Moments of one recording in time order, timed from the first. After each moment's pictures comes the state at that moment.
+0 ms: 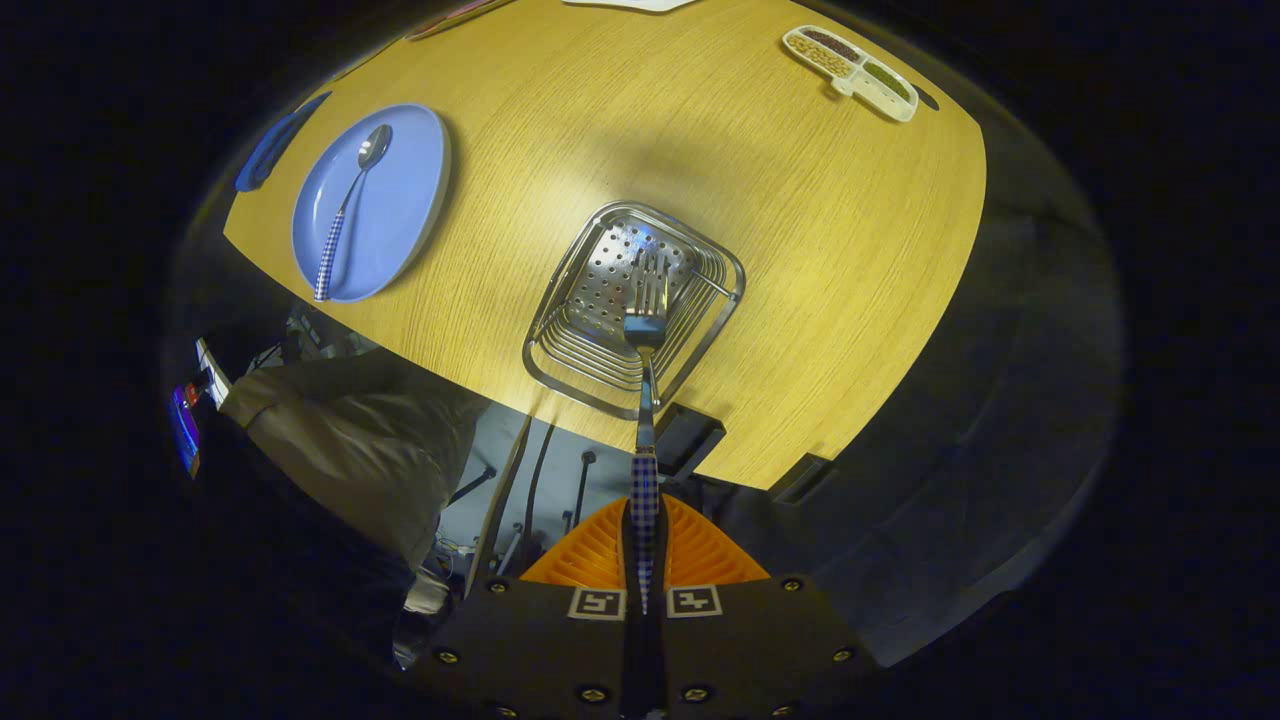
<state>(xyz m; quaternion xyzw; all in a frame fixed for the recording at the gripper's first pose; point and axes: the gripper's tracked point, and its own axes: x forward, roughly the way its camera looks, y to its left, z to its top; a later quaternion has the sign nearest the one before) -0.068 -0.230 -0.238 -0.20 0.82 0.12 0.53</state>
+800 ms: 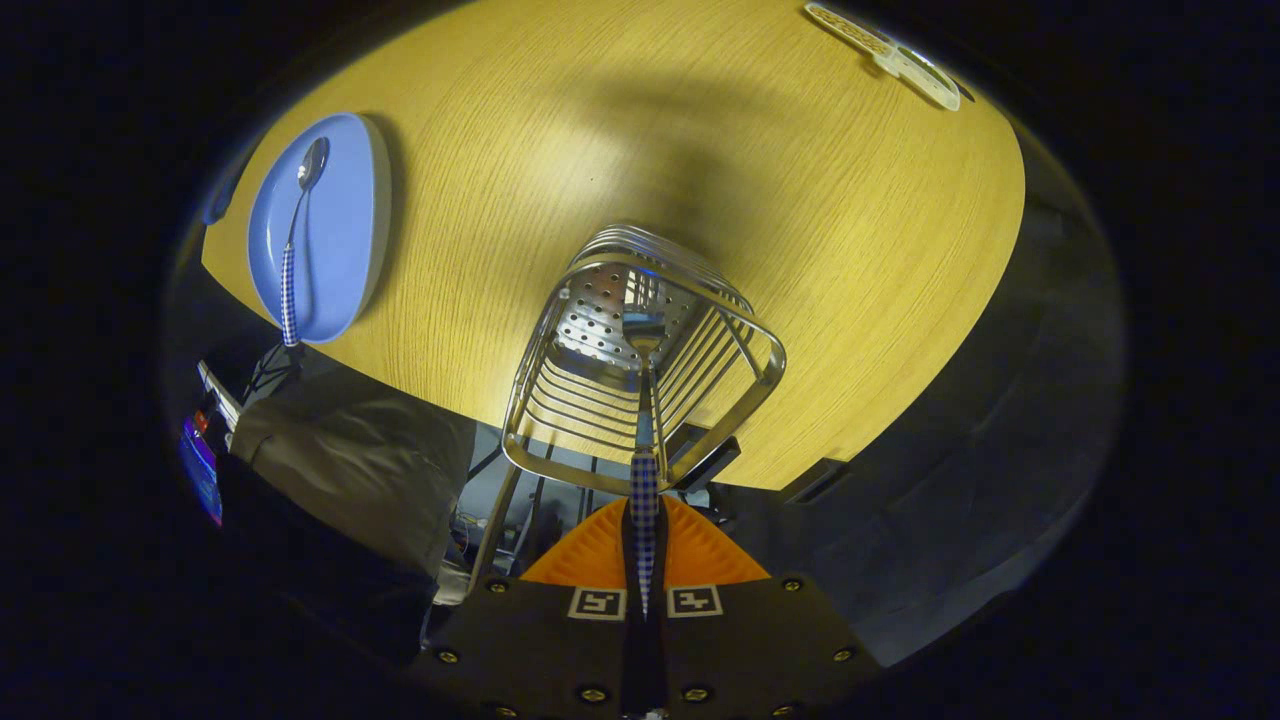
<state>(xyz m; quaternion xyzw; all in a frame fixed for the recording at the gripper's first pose) -0.042 -0.220 -0.268 -0.18 0.86 0.09 0.47</state>
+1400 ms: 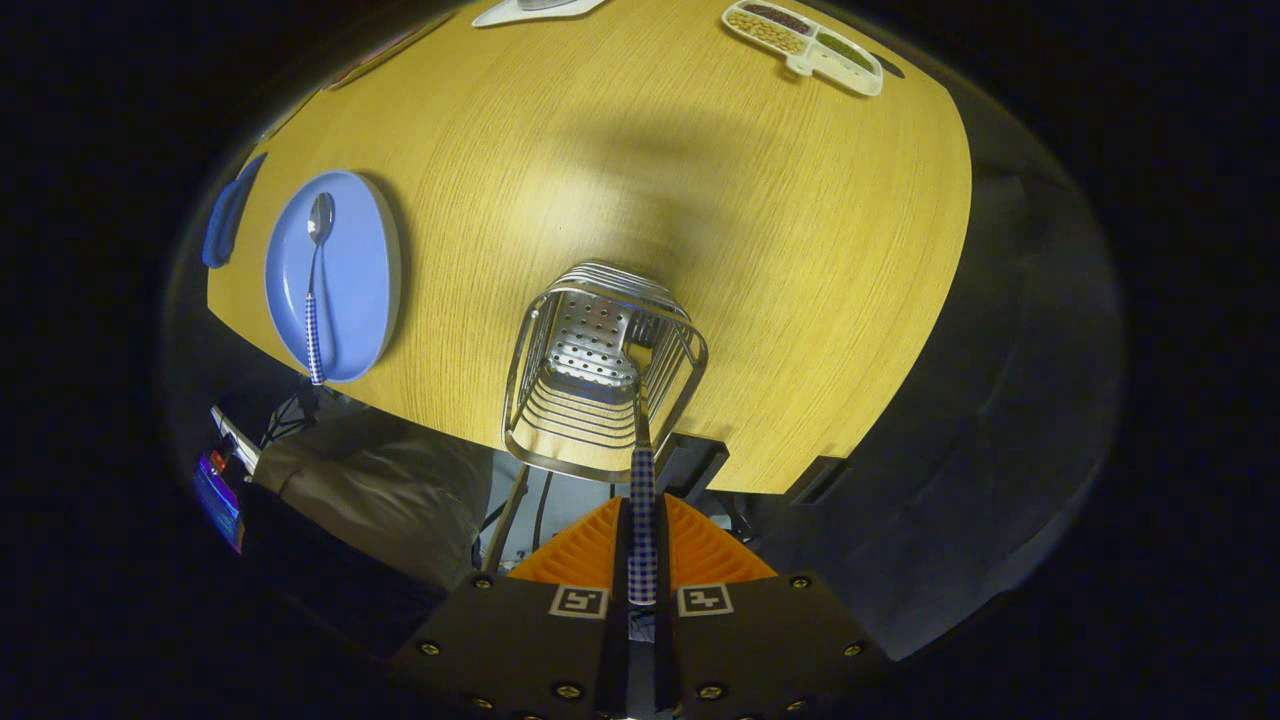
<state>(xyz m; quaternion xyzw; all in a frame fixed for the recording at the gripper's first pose) -0.027 -0.225 -0.242 -0.13 0.83 0.07 0.54</state>
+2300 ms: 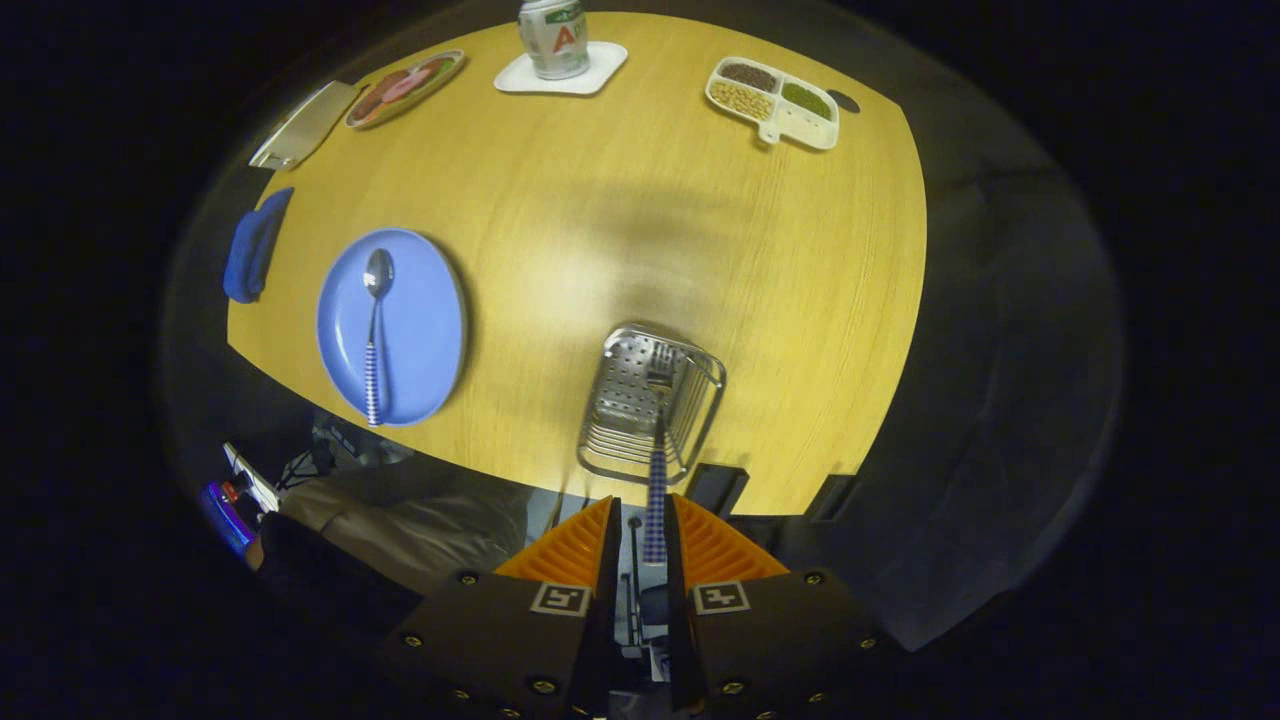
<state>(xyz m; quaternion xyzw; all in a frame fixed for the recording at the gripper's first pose) -0.019 -0.160 -0.200 -0.10 0.75 0.08 0.65</state>
